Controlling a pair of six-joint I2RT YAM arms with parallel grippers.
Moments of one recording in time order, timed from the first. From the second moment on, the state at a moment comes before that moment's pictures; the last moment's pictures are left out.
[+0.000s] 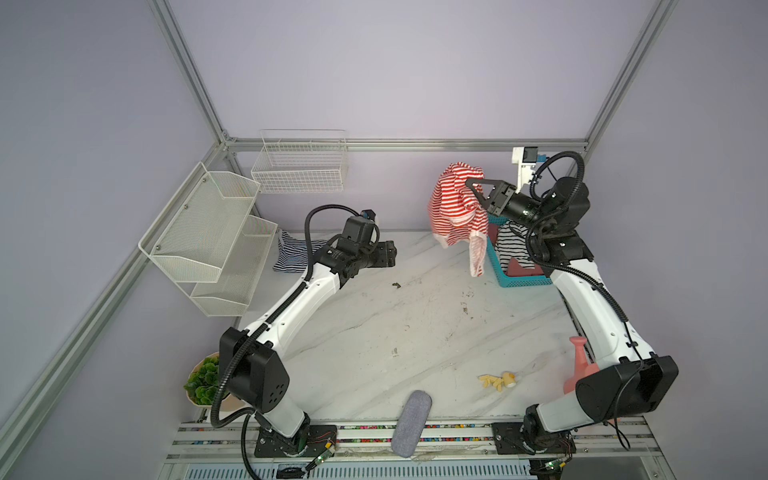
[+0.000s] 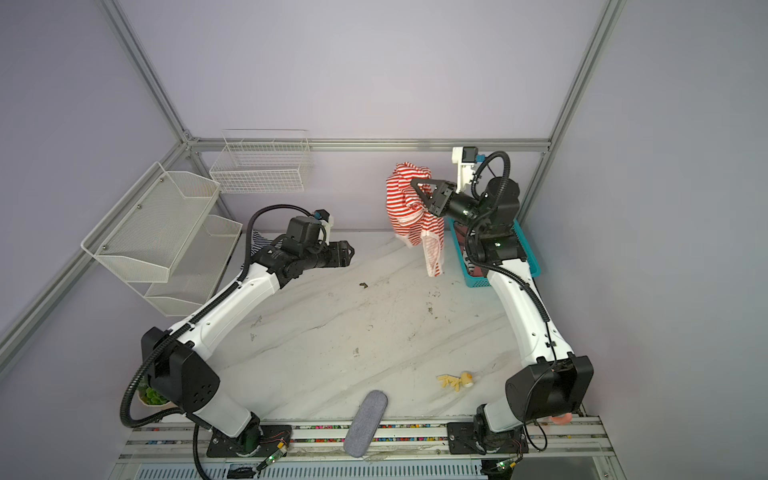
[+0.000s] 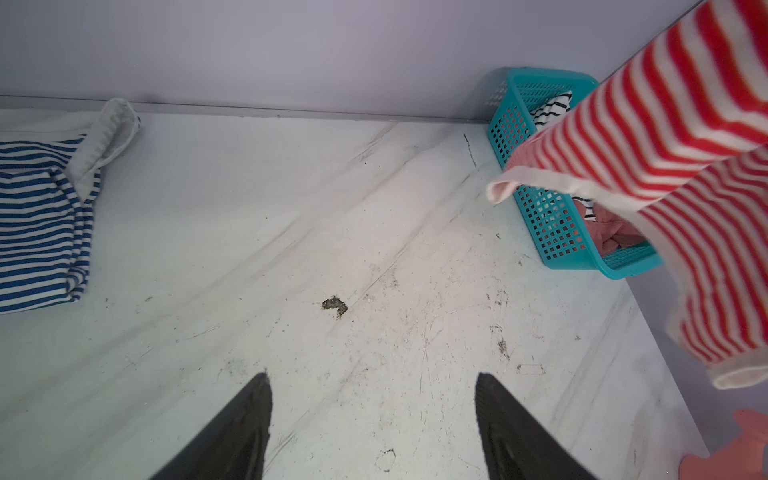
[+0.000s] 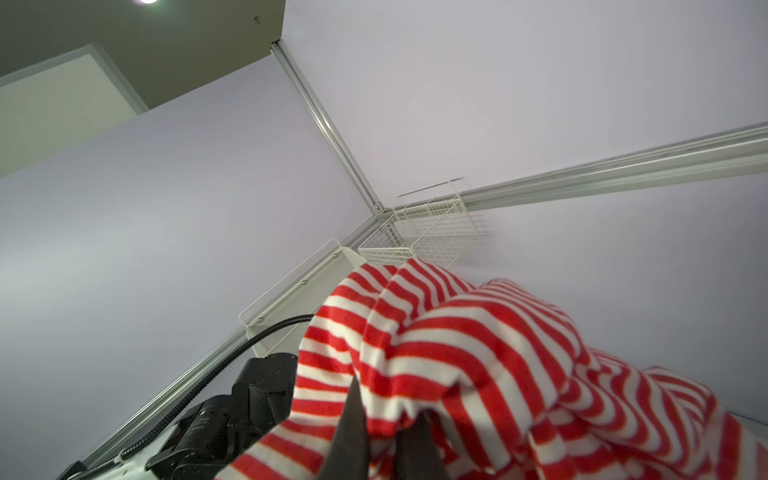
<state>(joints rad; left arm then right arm) -0.46 1.58 1.53 -0.58 -0.01 -0.40 0.20 1.50 1.60 0.13 -0.80 0.73</state>
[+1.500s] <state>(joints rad) -0.48 1.46 1.07 -0.75 -0.12 -0.51 0.63 1.72 1.22 -0.22 -0.34 0.55</state>
